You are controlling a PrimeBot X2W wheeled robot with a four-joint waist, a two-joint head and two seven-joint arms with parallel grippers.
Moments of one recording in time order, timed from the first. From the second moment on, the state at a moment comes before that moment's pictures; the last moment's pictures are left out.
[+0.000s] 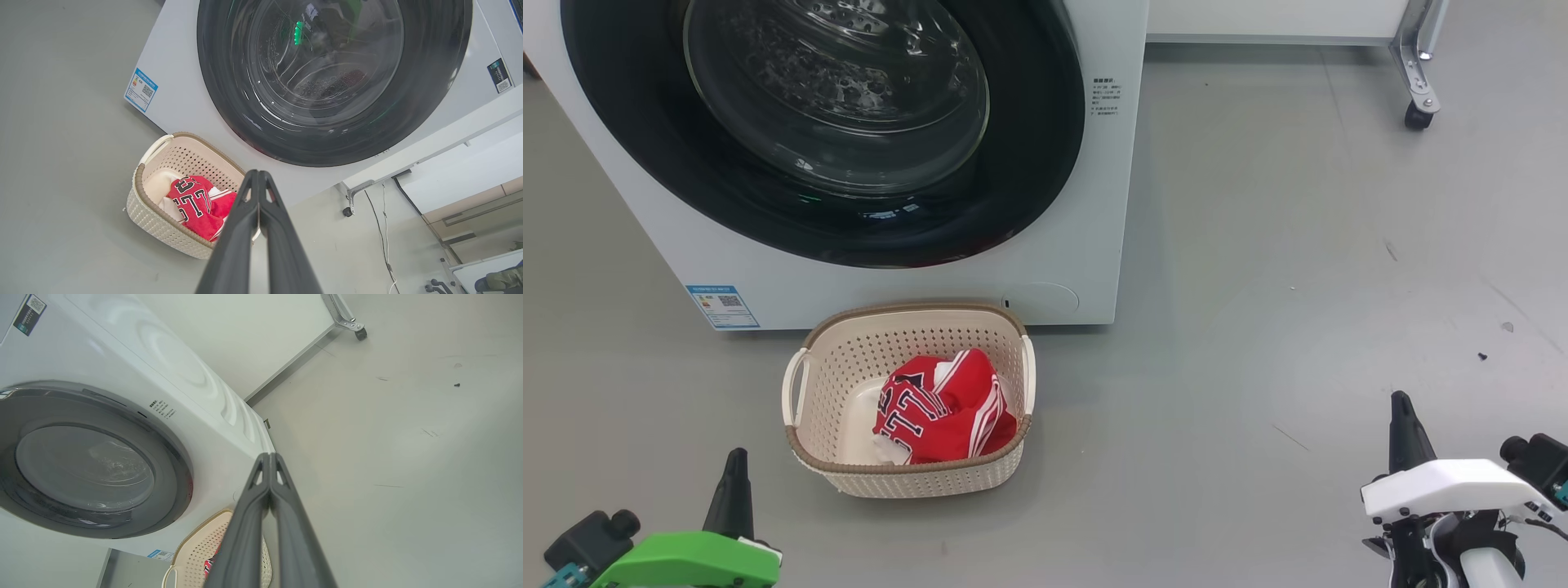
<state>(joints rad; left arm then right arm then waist) -0.02 0.07 -0.04 0.32 -1.02 -0.12 -0.08 -0.02 -0.03 0.00 0.26 0.85 0.05 -0.09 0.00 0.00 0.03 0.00</state>
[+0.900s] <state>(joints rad) -0.03 0.05 0.00 0.31 -1.24 -0.12 -0.01 -0.03 -0.03 -0.05 0.27 1.14 0.08 -0.01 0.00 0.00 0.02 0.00</state>
